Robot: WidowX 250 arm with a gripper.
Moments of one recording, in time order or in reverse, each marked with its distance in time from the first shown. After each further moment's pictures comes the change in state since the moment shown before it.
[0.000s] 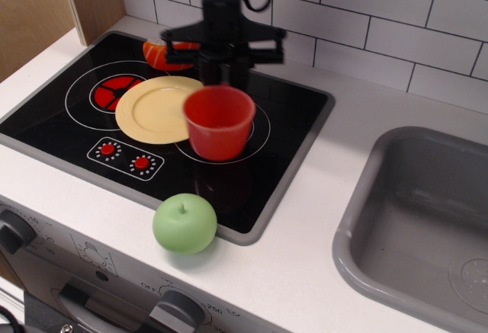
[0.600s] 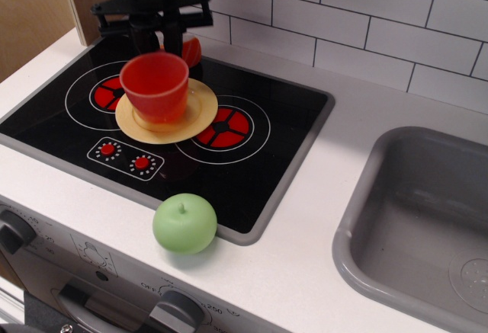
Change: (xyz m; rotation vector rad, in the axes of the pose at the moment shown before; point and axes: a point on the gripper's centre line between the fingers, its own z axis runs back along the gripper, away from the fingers) arm 0.042 0.052 0.009 -0.061 -0.110 0.056
